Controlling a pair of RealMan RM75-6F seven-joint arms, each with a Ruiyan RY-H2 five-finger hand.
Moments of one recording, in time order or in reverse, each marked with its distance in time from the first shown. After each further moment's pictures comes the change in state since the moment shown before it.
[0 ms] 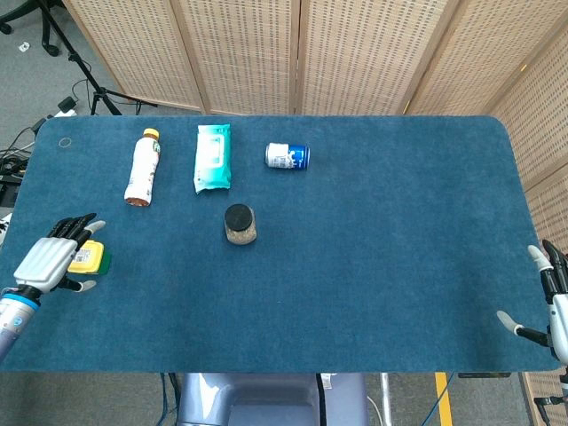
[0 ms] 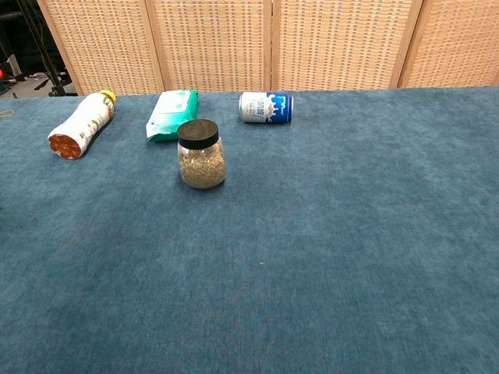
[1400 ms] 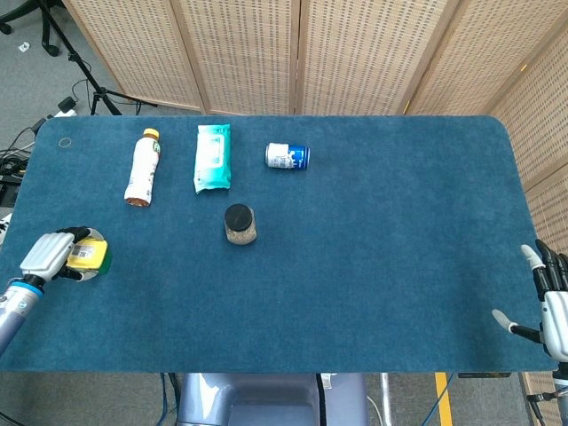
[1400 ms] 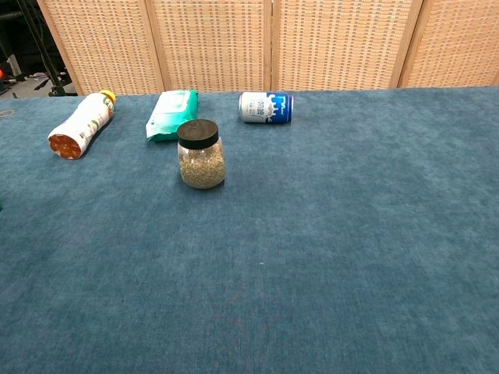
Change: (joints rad) left arm -0.030 -0.285 0.036 0.534 0.101 -0.047 -0.390; right arm 0.016 -0.021 0.005 -0.002 0.034 -0.034 -0.041
